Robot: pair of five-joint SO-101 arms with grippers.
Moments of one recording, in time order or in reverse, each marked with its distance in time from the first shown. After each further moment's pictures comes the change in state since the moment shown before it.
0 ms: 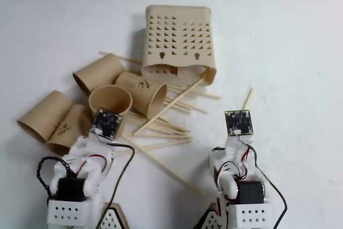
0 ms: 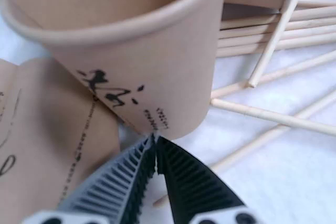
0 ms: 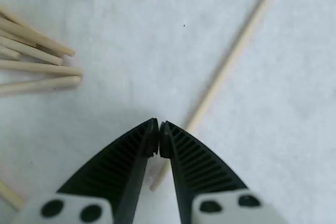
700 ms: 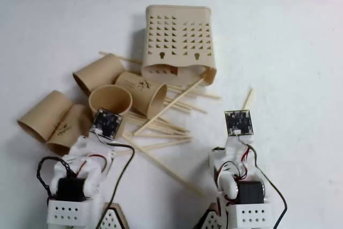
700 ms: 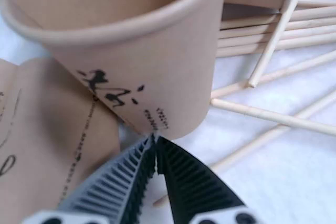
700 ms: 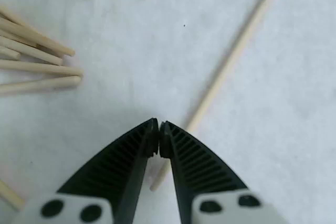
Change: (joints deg) left arm 0.0 0.0 0.0 0.0 0.0; right arm -0.1 0.0 0.0 0.0 0.0
